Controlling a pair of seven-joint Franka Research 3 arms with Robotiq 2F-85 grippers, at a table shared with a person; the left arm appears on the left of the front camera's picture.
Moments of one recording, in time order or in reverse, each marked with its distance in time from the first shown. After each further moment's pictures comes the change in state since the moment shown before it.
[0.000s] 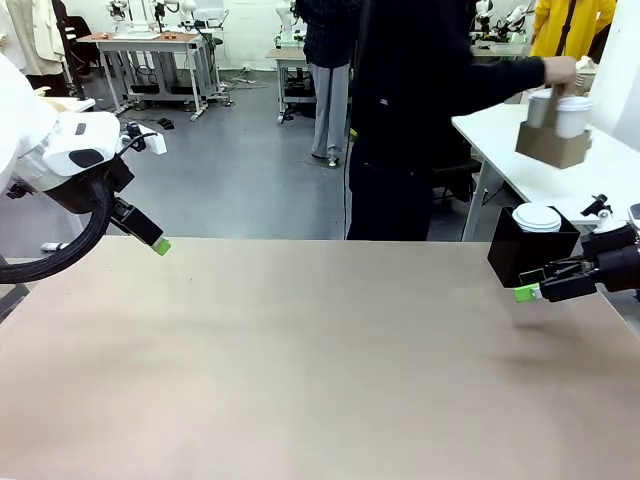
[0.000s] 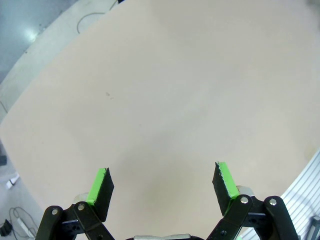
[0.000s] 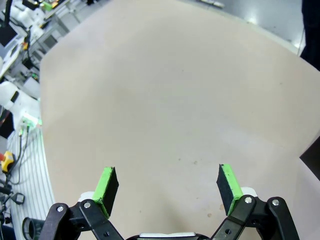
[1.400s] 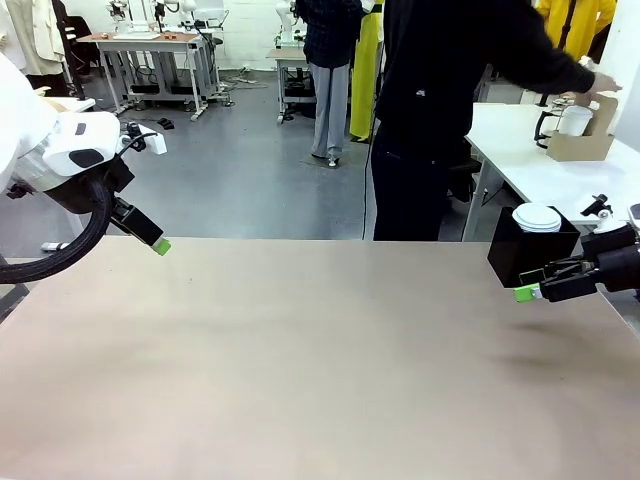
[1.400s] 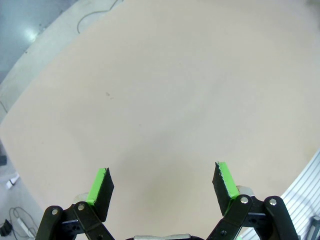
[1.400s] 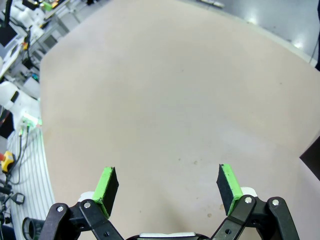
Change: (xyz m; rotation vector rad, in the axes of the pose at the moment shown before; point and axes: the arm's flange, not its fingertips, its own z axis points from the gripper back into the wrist) left arm 0.000 0.000 0.000 0.000 0.000 0.000; right arm 0.000 0.000 0.000 0.000 0.000 0.000
